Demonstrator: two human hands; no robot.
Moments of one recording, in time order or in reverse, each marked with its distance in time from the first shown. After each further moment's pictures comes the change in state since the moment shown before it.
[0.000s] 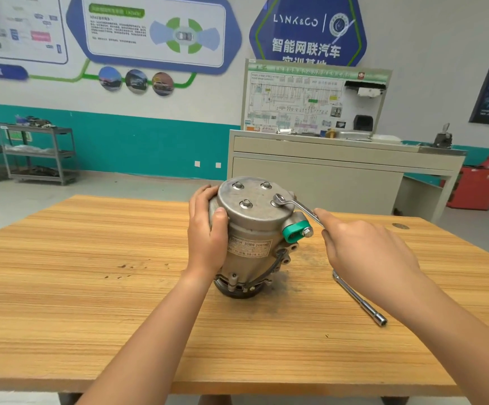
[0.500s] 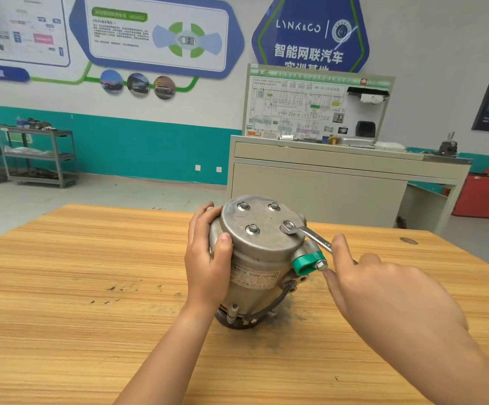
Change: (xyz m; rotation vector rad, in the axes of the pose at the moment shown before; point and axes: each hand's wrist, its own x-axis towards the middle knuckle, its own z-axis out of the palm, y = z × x) left_hand -0.002 -0.006 0.008 -0.064 0.039 0.013; right_hand -0.006 -0.006 -0.014 -0.125 0.001 -0.078
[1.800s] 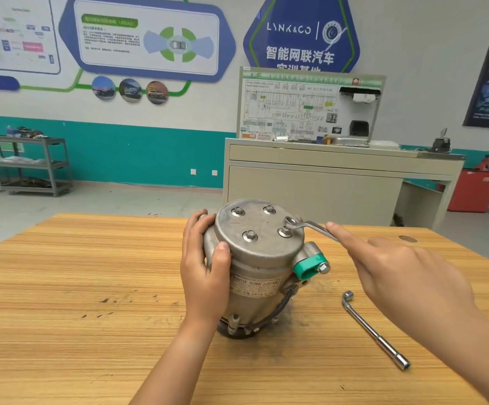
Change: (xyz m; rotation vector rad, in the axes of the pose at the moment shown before) left_hand -0.007 0.004 0.002 -0.054 0.034 -0.013; right_hand 0.008 0.025 0.018 -0.006 -0.008 0.047
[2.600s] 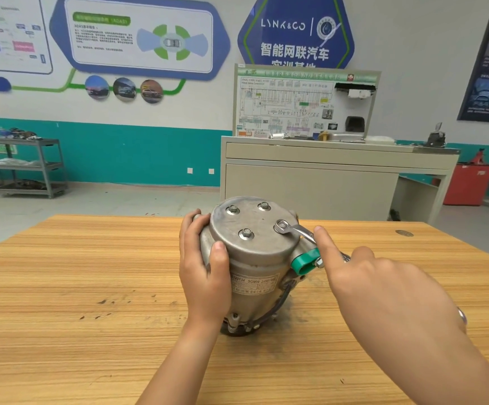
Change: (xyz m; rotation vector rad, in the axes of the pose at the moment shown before) left_hand -0.004 0.000 0.005 -0.001 0.059 0.007; right_hand -0.007 -0.040 -0.028 -0.113 -0.205 -0.084
